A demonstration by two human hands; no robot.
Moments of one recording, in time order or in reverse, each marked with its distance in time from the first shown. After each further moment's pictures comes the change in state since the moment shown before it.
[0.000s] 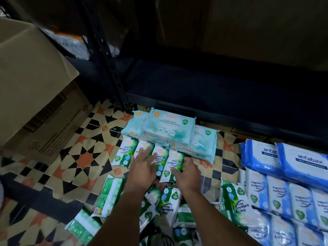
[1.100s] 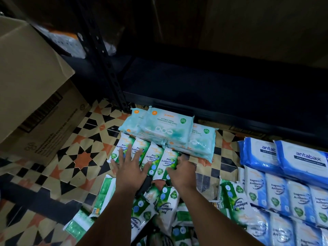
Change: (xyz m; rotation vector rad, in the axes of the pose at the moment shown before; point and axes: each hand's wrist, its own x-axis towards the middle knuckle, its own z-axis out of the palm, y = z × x) left_hand -0.007 -0.020 -0.007 0.139 0.027 -0.202; right_hand 0.000 -0.013 0.004 -0.070 -0.048 -0.058
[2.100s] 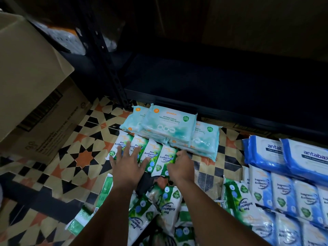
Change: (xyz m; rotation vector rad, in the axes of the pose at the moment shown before) left_hand 0.012 -0.011 -0.009 0.088 0.007 0.005; right_hand 0.010 -0.016 0.008 0.067 -0.037 0.096
